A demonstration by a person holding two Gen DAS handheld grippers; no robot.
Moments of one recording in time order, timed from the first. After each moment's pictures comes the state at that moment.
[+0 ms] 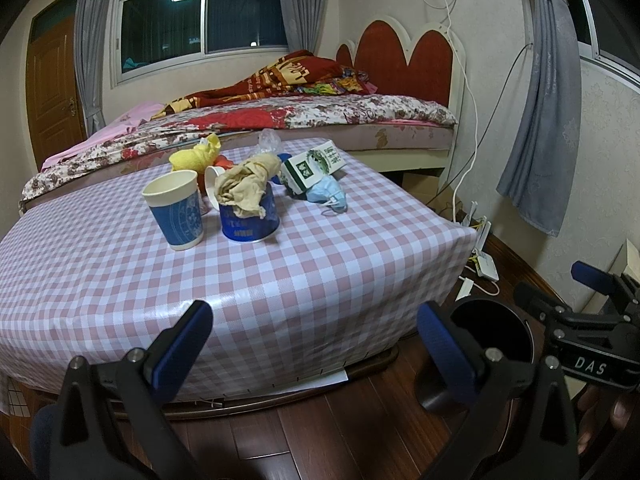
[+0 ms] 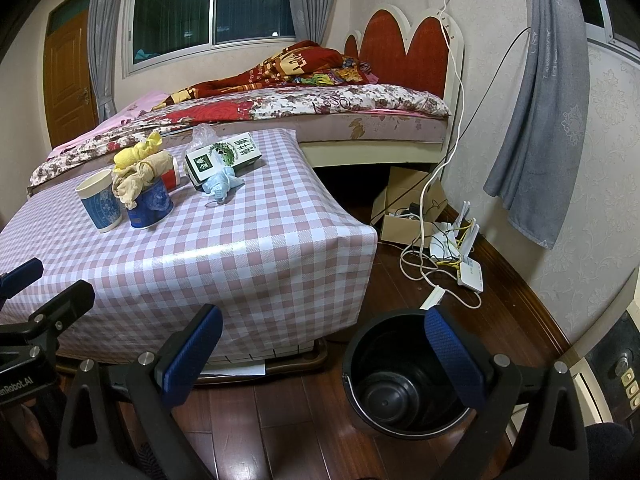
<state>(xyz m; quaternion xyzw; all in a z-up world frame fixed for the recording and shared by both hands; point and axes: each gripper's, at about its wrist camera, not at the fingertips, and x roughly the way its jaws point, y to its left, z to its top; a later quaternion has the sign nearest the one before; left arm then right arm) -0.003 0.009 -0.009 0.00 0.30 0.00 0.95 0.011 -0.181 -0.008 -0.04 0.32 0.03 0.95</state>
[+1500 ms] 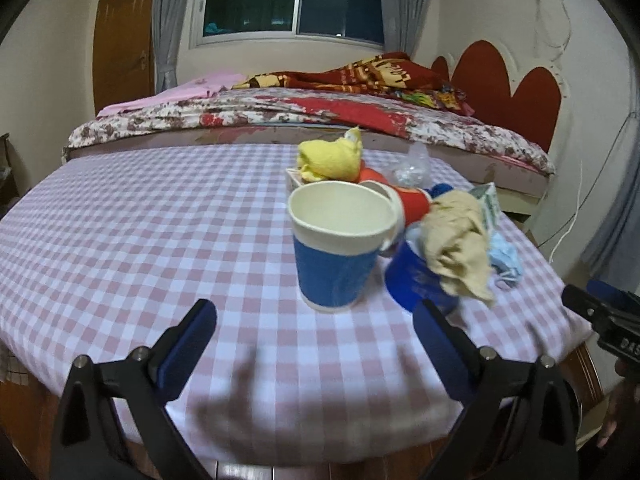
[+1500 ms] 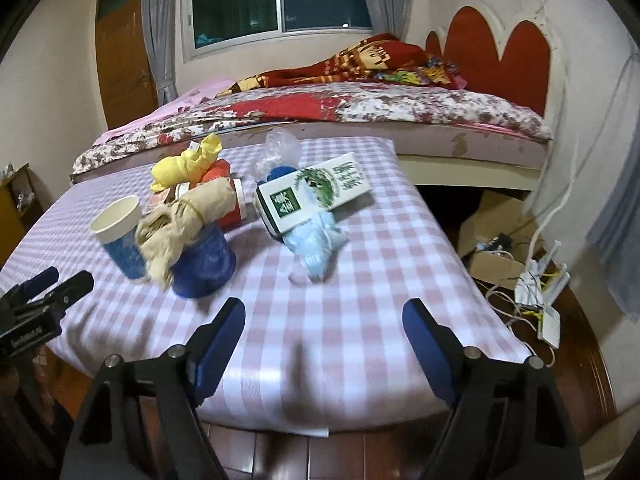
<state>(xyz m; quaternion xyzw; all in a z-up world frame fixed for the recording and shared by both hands) 0.101 0.158 -0.032 -0.09 0.30 0.11 0.94 0.164 -0.074 -0.013 -0.05 0.33 0.16 0.93</state>
